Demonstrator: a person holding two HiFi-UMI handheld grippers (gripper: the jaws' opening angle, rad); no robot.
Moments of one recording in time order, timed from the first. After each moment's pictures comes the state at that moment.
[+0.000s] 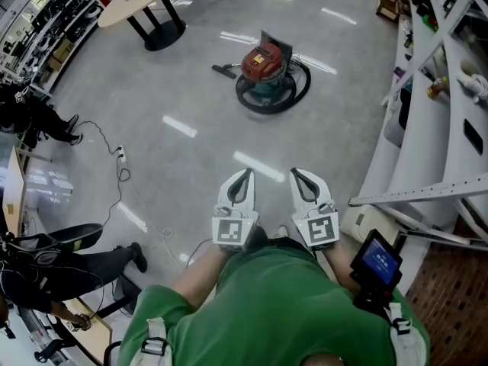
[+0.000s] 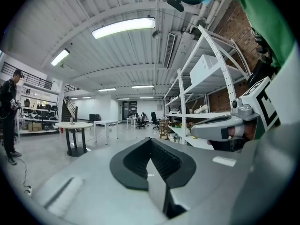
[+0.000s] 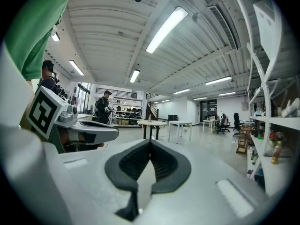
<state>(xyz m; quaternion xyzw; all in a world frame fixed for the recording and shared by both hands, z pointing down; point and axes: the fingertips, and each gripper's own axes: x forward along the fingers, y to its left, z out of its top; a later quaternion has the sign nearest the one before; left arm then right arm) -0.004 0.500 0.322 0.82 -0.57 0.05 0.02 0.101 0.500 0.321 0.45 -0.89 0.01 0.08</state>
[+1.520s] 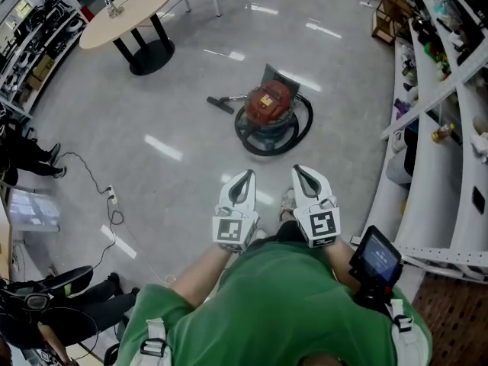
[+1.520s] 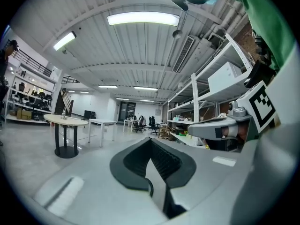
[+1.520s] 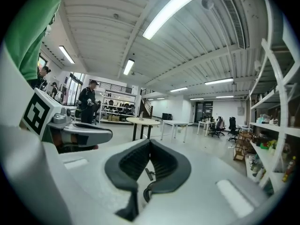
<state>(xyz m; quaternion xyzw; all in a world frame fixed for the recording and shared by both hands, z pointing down) -0.137 0.225 0.339 0.84 -0.54 0.00 0.05 -0.026 0.219 0.325 0.48 -0.87 -0.01 0.11</state>
